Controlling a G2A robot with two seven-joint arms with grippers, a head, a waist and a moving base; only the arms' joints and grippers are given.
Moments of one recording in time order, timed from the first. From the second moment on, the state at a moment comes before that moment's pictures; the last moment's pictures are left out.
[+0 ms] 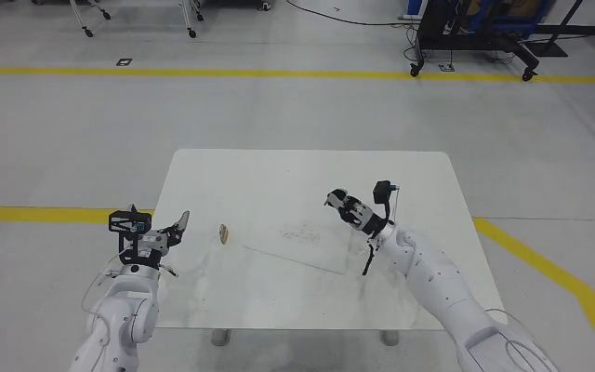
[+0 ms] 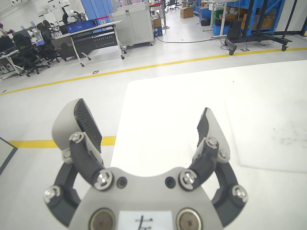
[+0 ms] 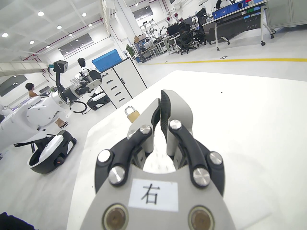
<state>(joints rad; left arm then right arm) 1.73 -1.15 -1.60 -1.80 1.31 -0.01 0.00 -0.99 -1.31 1.00 -0.70 -0.87 -0.98 -0.41</state>
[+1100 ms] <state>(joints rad) 1.40 -1.21 -1.23 -1.49 0.11 -0.56 -0.40 -1.10 -1.37 0.89 -0.95 -0.08 -0.97 -0.09</state>
